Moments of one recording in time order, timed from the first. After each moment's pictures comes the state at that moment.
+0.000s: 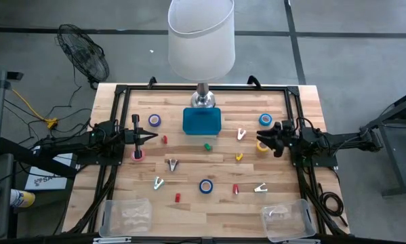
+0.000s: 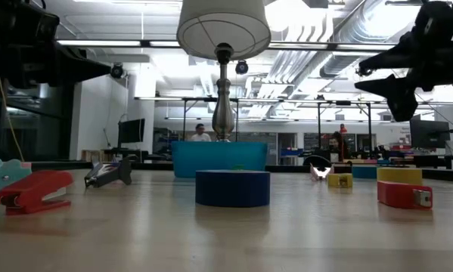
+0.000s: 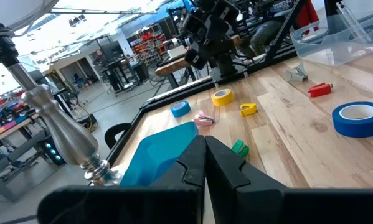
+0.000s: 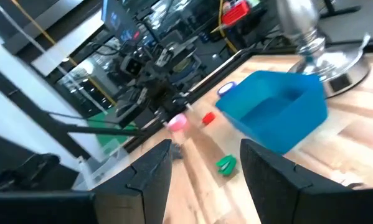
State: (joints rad) left arm 0.12 0.01 0.02 0.00 0.02 0.41; right arm 0.06 0.10 0.01 0.07 0.25 0.65
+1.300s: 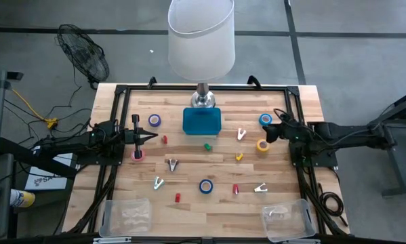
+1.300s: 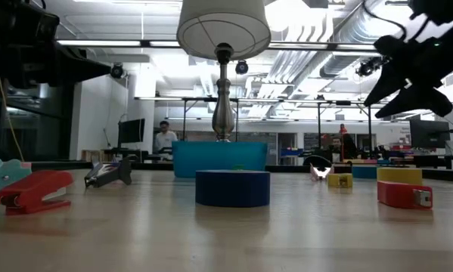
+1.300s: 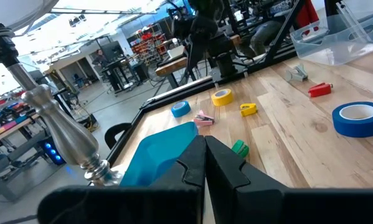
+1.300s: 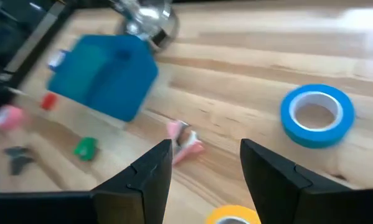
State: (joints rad) left arm 0.12 0.01 0.02 0.00 0.02 0.41; right arm -0.06 0.52 0.41 -0.65 0.48 1.02
